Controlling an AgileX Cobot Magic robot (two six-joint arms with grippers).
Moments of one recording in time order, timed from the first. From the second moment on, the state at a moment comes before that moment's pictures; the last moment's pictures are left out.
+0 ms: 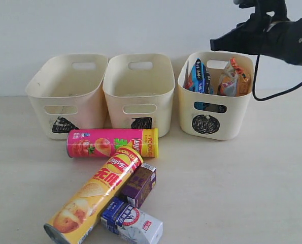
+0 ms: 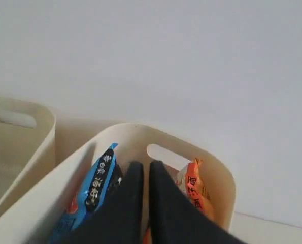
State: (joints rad) left arm -0.03 0.00 0.00 -0.04 0.30 -0.09; right arm 0.24 1.77 -1.24 0.26 -0.22 -0.36
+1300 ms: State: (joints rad) left arm -0.03 0.00 0.00 -0.04 0.30 -0.09; right arm 0.05 1.65 -1.45 0.05 1.06 -0.09
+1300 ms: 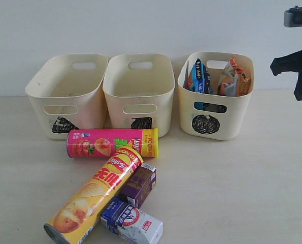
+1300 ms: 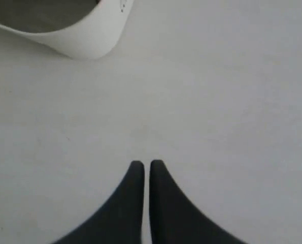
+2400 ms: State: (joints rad) left arm -0.03 0.00 0.00 -0.04 0.30 -0.09; right arm 0.05 0.79 -0.73 0.09 0.54 -0.07
